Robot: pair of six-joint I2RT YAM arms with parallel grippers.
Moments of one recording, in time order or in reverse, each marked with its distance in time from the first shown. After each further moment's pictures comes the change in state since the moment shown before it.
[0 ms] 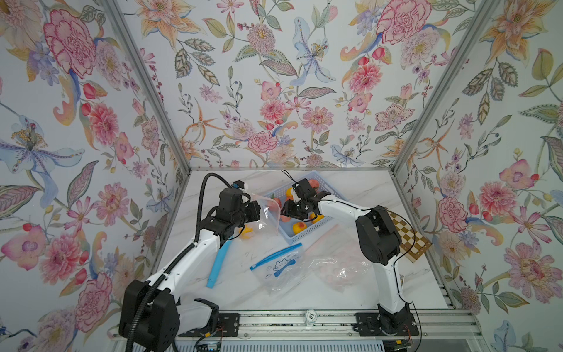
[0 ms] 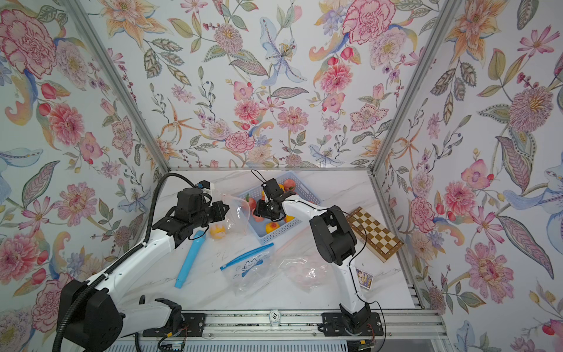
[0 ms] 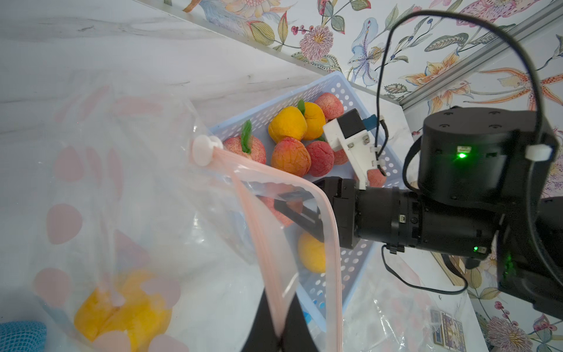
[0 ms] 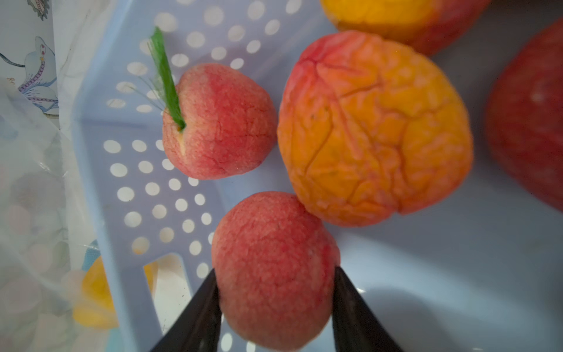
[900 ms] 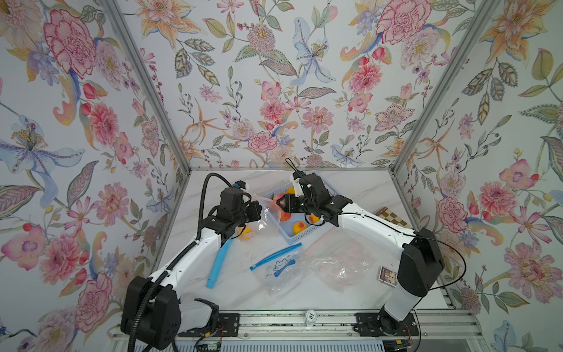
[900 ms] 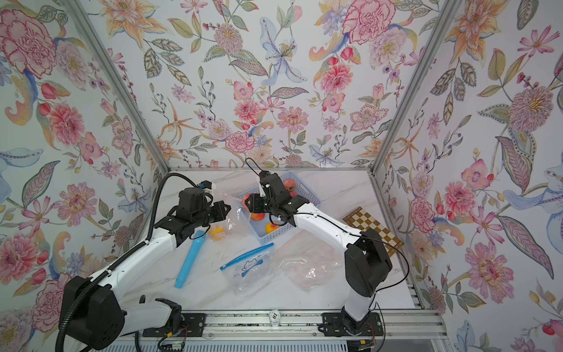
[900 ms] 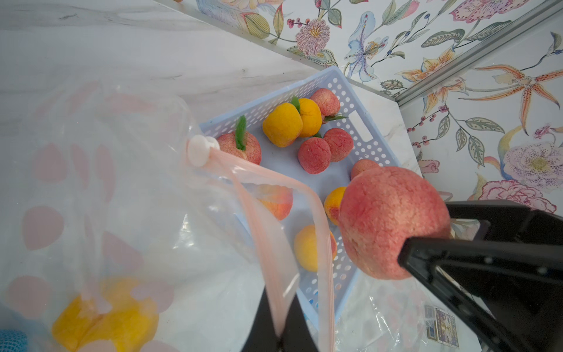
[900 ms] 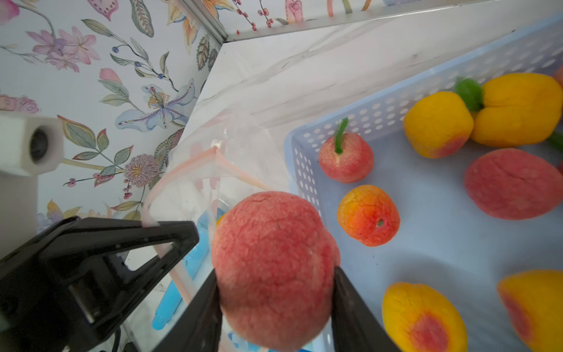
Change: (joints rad) left arm 0.001 0.021 0.000 0.019 0.031 -0.008; right arm 0.133 -0.411 -0.192 0.150 0.118 -0.105
